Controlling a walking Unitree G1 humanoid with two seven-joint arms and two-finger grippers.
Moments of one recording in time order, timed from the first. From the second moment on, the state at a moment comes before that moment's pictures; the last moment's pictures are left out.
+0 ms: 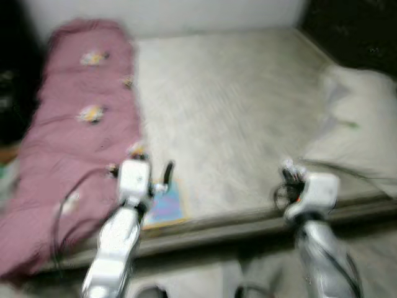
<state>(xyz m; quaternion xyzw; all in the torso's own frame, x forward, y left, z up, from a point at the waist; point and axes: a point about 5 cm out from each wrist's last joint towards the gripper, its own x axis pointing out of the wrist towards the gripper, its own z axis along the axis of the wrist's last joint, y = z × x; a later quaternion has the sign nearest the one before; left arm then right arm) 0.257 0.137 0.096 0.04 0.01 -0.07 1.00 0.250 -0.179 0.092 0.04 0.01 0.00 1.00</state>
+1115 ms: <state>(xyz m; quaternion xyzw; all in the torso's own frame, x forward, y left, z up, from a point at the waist) 0.254 0.134 0.094 0.04 0.01 -0.07 1.00 0.248 -0.181 0.089 0.04 0.02 -0.01 1.00</state>
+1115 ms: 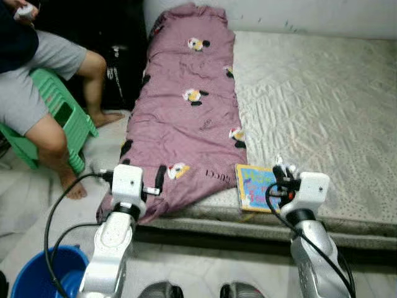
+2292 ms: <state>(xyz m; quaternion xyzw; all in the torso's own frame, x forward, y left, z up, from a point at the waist) 0.254 0.134 0.095 0.03 0.01 -0.08 1.00 0.252 -0.181 0.091 0.04 0.02 -0.01 1.00</state>
